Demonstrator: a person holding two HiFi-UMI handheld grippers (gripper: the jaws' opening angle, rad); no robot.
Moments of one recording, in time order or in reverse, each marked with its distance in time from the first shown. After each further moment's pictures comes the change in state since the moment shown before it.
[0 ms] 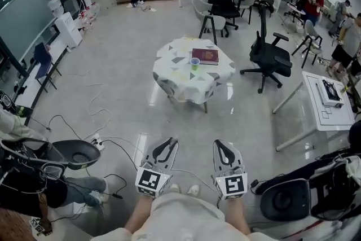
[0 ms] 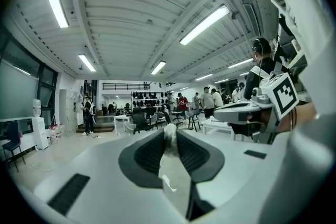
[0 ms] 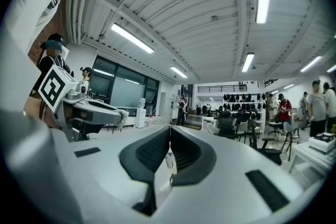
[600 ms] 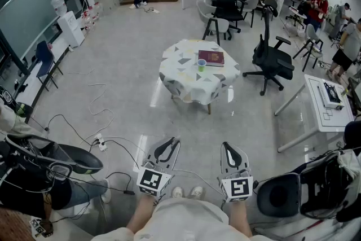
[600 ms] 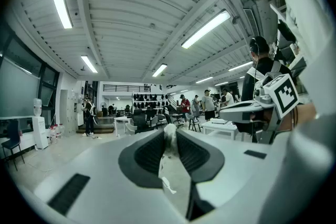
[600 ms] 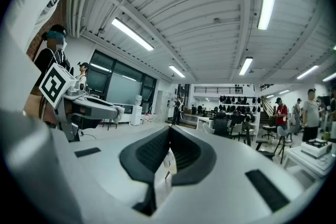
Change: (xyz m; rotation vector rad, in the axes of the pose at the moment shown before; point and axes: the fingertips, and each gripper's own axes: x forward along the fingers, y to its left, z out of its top) left arm -0.037 0.025 -0.003 -0.015 -0.024 -0.003; right arm -0.013 0.029 0.009 -0.040 0.028 -0.054
